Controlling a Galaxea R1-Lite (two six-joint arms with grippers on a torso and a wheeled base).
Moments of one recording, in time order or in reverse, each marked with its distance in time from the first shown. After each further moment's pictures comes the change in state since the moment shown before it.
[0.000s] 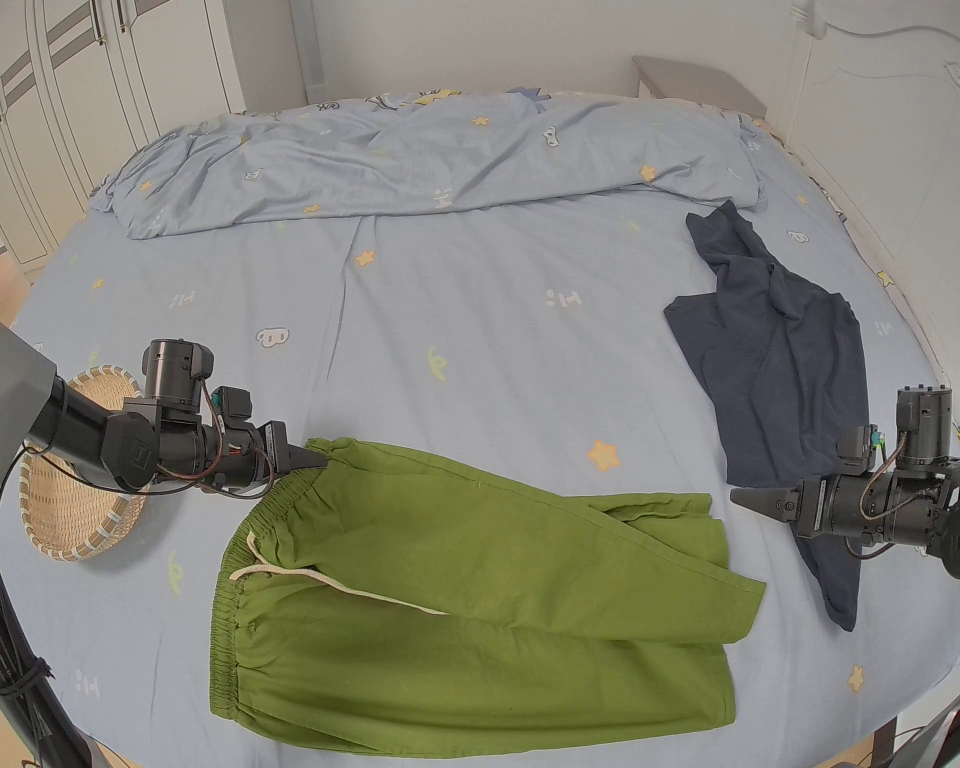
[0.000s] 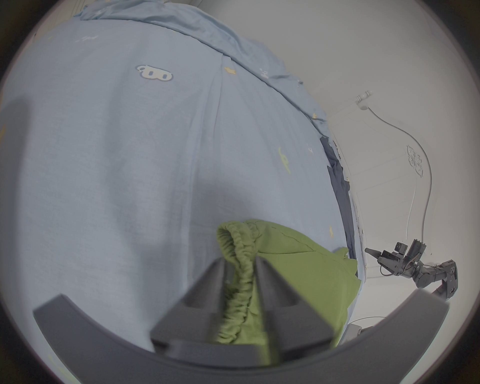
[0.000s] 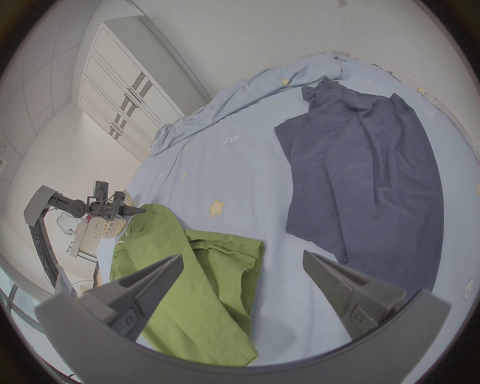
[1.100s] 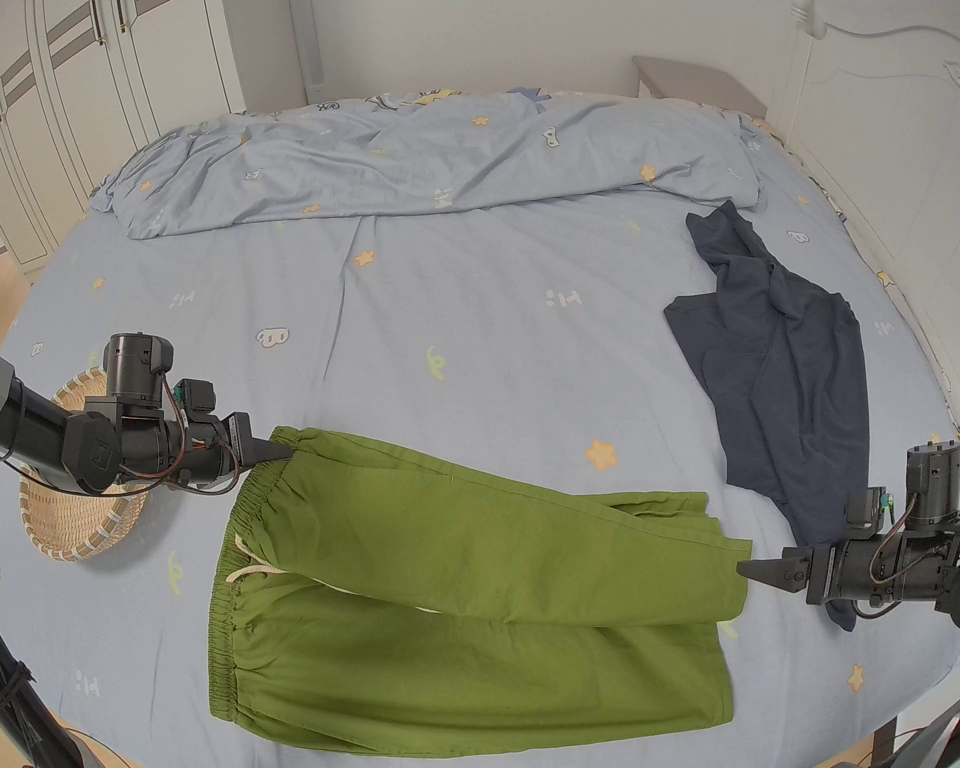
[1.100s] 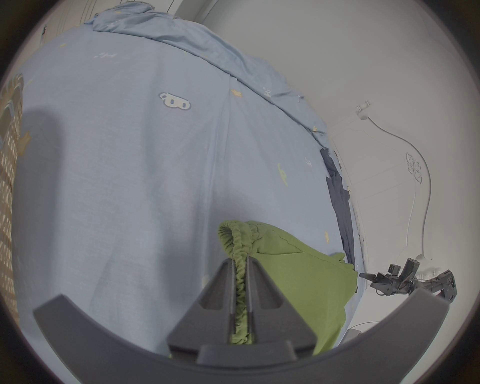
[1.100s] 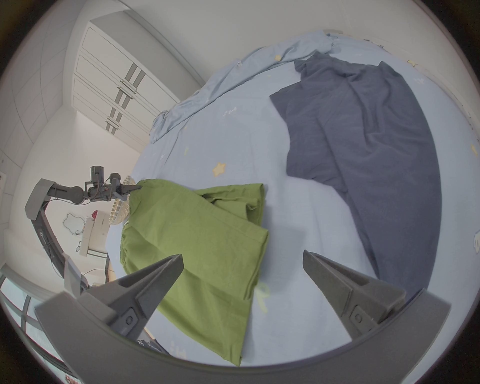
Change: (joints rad) left arm 0.063 -0.106 0.079 -0.014 -0.001 0.000; right arm 0.011 -0.084 0.196 0.001 0.021 0.023
